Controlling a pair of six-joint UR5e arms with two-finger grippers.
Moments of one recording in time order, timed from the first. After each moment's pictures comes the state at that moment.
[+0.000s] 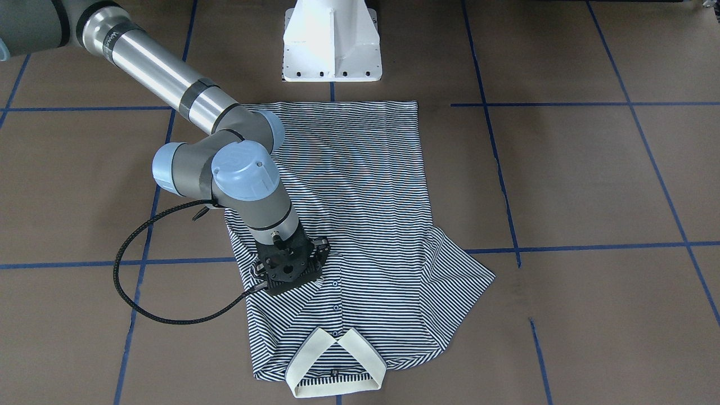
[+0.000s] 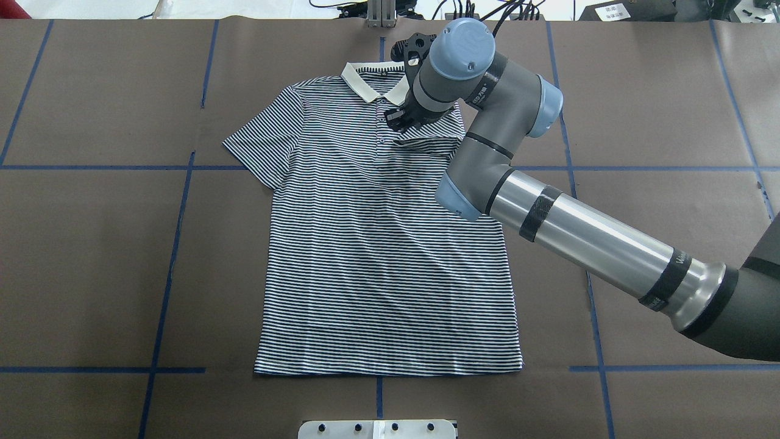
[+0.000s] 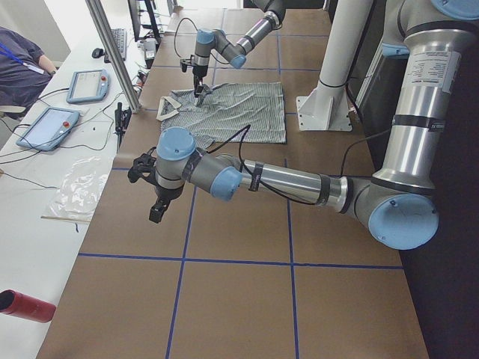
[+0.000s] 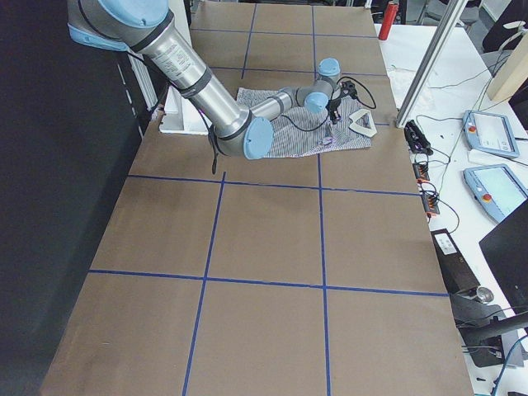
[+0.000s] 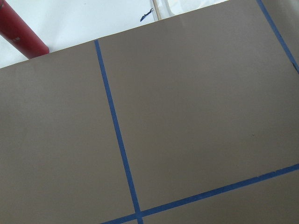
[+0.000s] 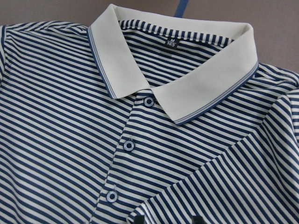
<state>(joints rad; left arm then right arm) -1.53 -1.71 -1.61 -1.88 -2.30 -0.08 0.73 -0.65 1.06 -1.05 1.91 0.81</state>
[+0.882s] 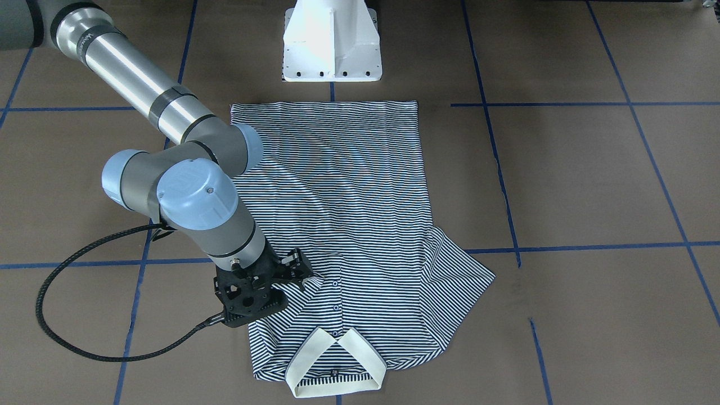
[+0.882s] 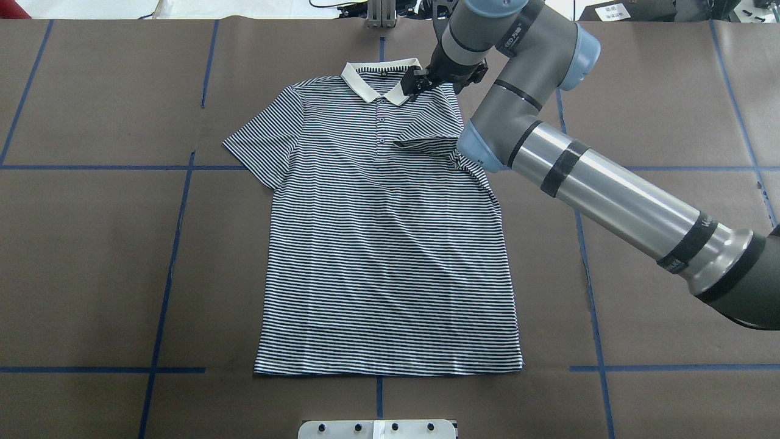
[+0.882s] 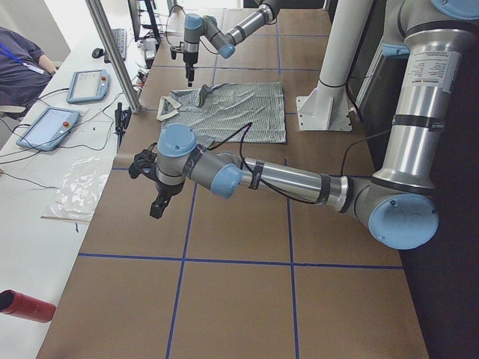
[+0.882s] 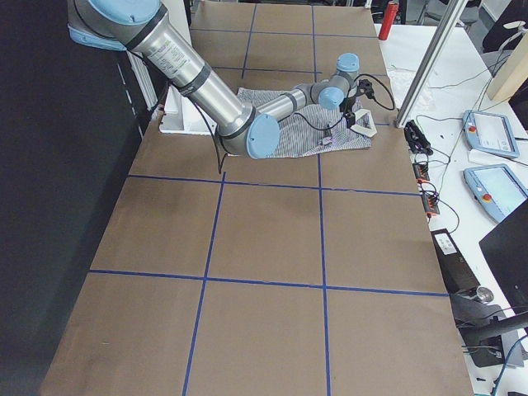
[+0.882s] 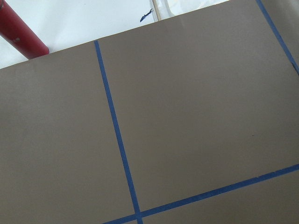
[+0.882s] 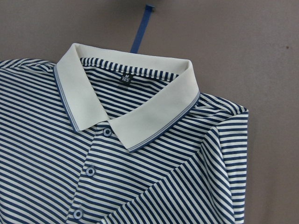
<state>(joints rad) -1.53 -1.71 -1.63 -1.88 -2.34 -0.09 0.85 -0.64 1.06 -1.13 2.06 0.77</state>
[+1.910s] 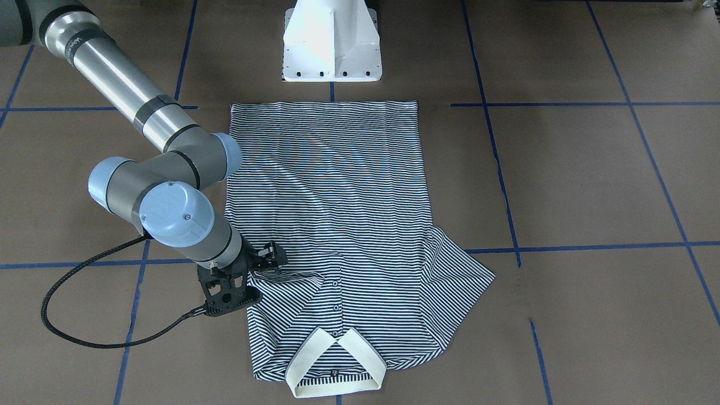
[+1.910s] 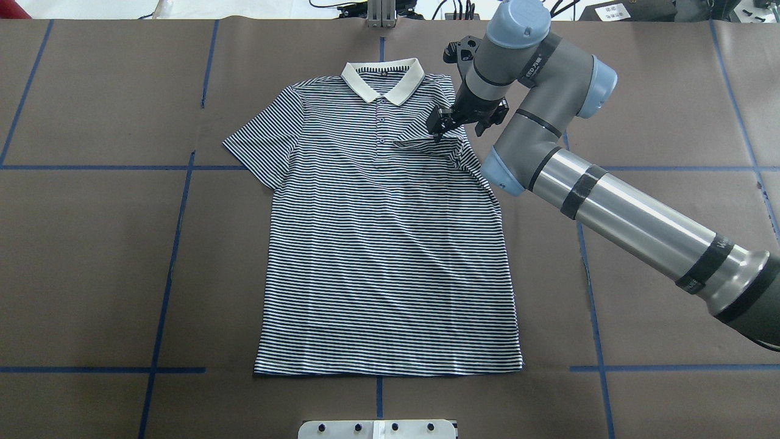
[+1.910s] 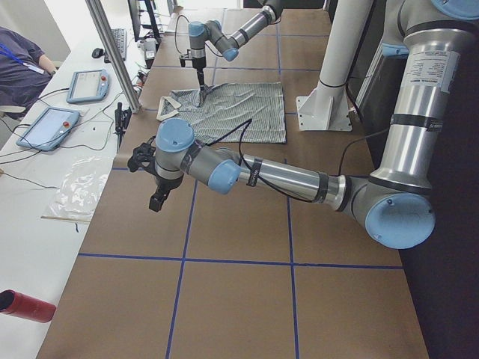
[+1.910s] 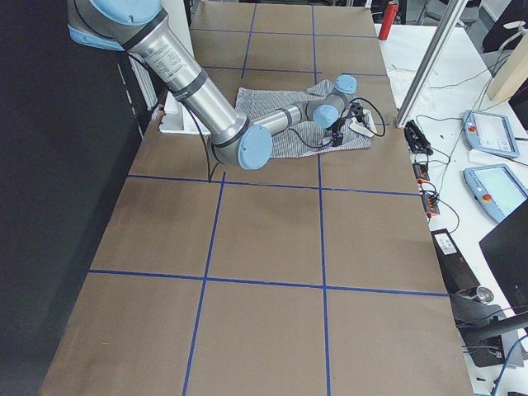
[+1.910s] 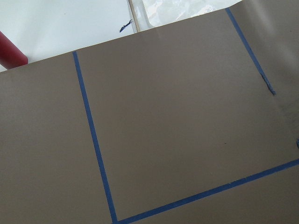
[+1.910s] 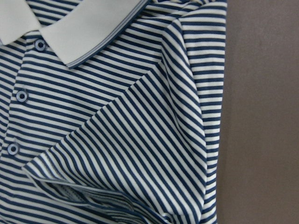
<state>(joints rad) -1.53 -1.73 -1.63 -1.88 -2.36 -0.09 0.81 -0.73 1.06 -1.16 2.16 0.76</state>
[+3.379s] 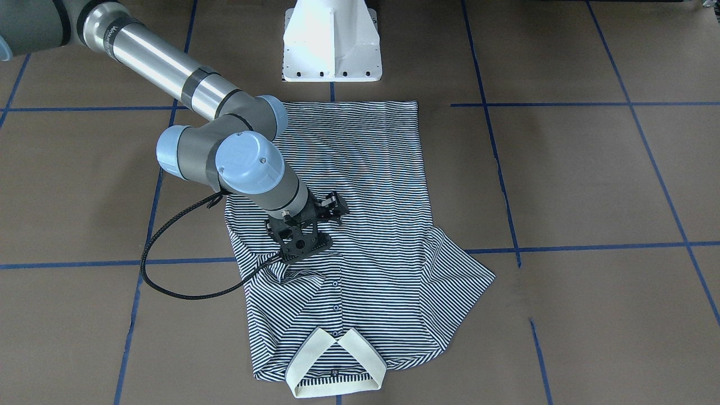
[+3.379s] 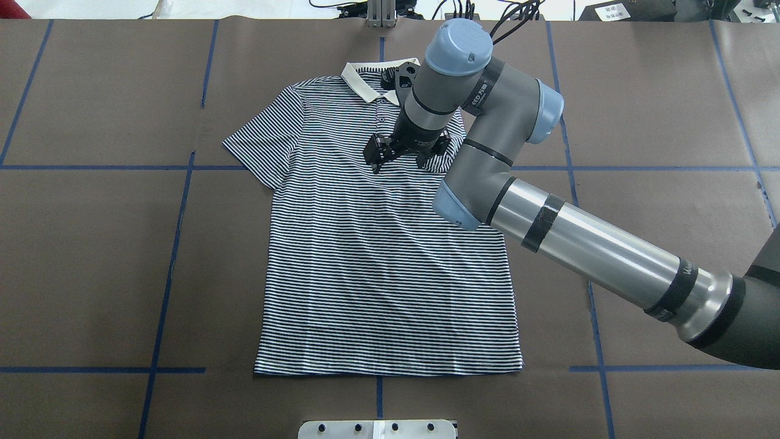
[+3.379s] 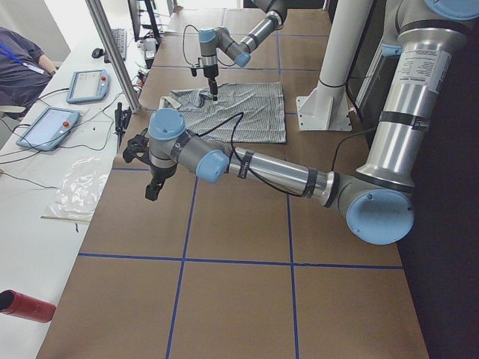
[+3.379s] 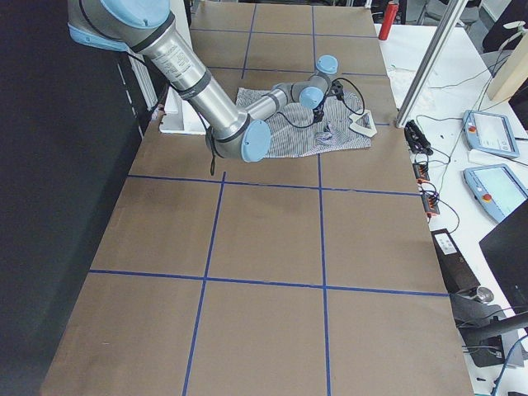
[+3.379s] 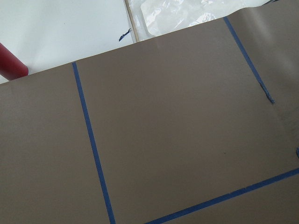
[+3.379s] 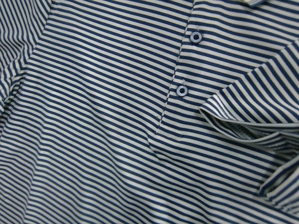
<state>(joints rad) -1.43 -1.82 -1.60 -1.88 -2.33 -0.27 0.72 -0.68 1.20 -1.23 2.21 0.88</state>
